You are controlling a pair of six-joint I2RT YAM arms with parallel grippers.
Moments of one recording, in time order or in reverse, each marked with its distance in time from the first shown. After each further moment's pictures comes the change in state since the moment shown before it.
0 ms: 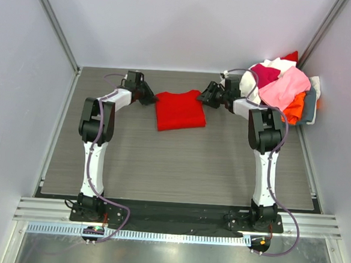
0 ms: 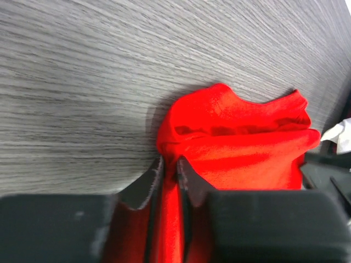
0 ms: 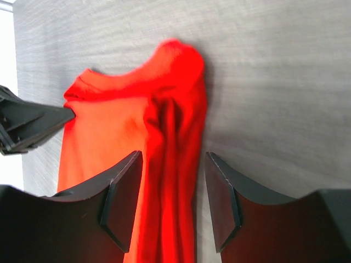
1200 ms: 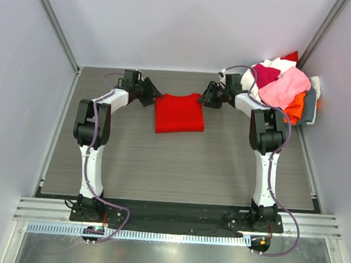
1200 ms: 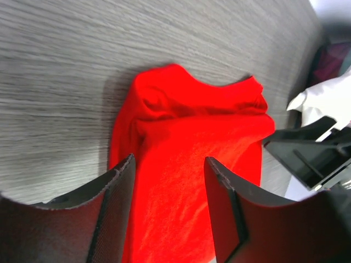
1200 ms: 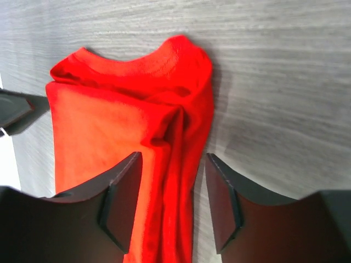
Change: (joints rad) left arm 0.009 -0.108 -0.085 0.027 0.114 -0.013; right arm -0.003 -0.045 0.064 -0.272 -0.027 -0.103
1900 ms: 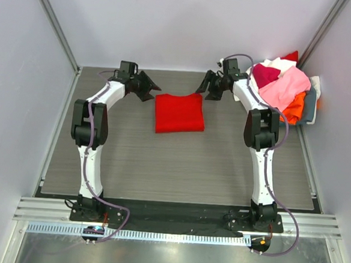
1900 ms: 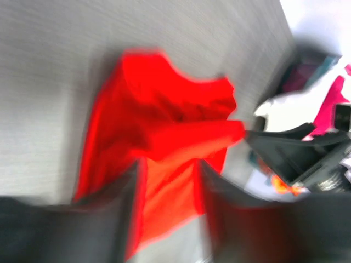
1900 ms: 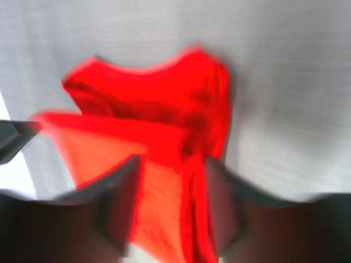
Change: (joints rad) left arm 0.013 -0.055 0.091 -0.218 0.016 -0.145; right arm 0.022 0.103 0.412 -0.459 0.064 0.012
